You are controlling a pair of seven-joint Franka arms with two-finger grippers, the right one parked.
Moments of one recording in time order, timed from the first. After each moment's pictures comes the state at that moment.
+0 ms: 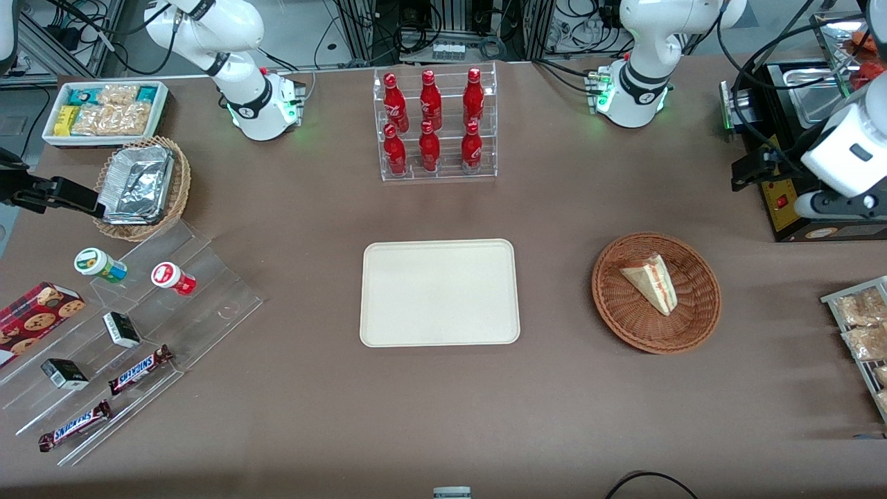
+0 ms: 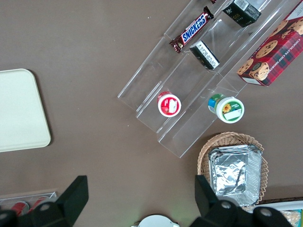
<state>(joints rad) -0.03 0.07 -0.04 -1.49 0.01 1.37 -0.02</state>
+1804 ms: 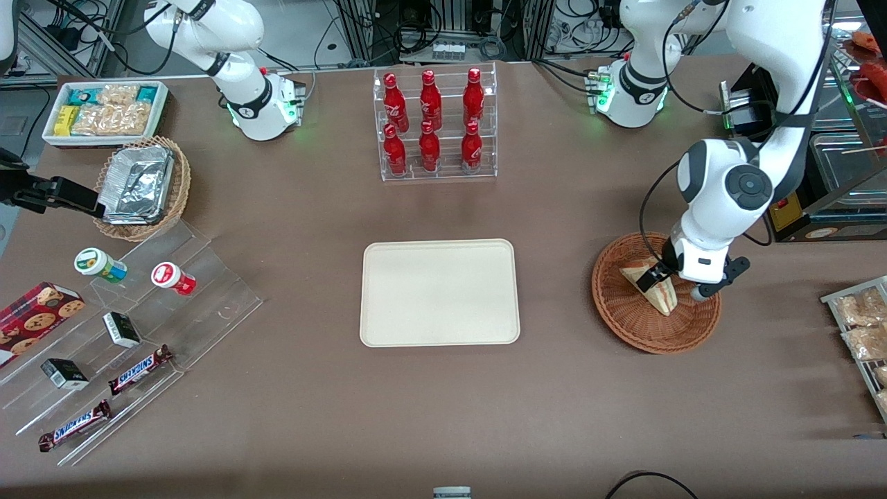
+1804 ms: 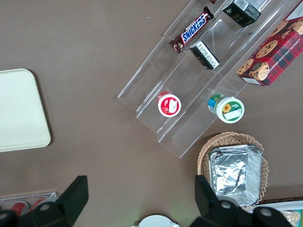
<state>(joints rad) -0.07 0.20 -0.05 -2.30 0.02 2.60 -0.72</state>
